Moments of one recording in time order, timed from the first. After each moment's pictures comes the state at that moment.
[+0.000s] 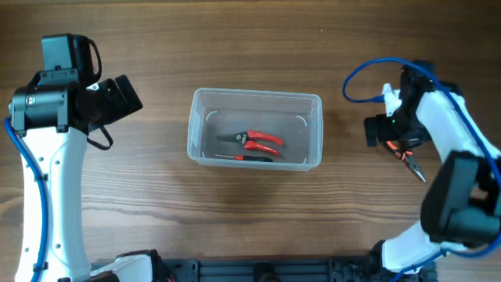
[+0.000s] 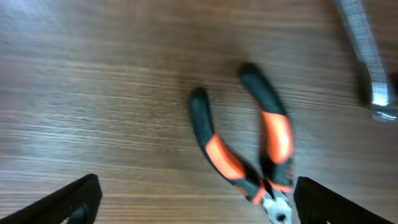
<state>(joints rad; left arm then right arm) 0.09 1.42 1.53 -1.25 -0.13 -0.37 -0.17 1.80 1.18 -0.94 0.09 -0.25</state>
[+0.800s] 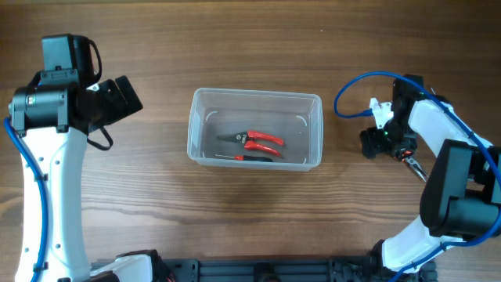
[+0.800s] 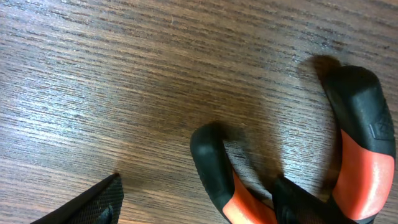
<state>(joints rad) 0.09 1.42 1.53 -1.26 -0.13 -0.37 -0.17 1.84 1.07 -0.81 0.03 -0.37</state>
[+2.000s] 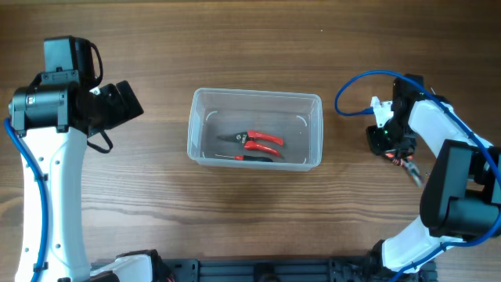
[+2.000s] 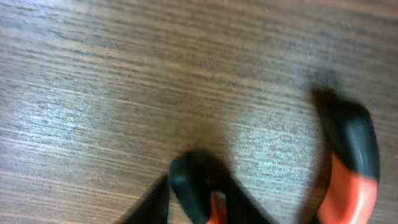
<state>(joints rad) 0.09 1.42 1.53 -1.30 -0.13 -0.37 -0.17 1.84 1.06 -0.79 0.03 -0.34</state>
